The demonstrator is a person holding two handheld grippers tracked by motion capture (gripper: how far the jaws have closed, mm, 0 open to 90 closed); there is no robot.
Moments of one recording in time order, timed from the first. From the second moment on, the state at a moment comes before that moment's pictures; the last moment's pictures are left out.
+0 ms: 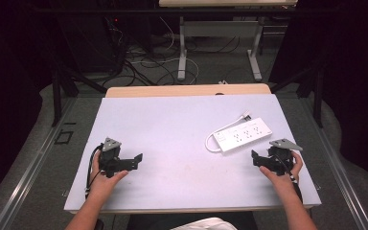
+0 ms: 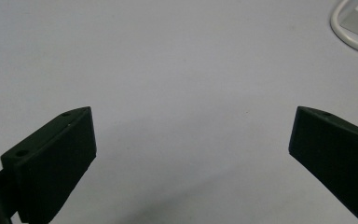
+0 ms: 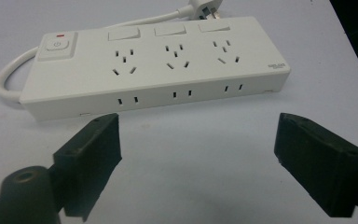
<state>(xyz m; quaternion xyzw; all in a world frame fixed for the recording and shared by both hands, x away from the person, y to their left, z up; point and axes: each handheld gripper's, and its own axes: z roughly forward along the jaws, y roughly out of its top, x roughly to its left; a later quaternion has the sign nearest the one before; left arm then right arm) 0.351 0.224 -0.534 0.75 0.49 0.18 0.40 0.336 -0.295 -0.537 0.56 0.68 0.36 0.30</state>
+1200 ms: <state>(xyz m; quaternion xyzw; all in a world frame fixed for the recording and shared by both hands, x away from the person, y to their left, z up) 0.346 0.224 -0.535 0.75 0.50 0.20 0.40 0.355 -0.267 -0.507 0.52 0.73 0.37 0.25</state>
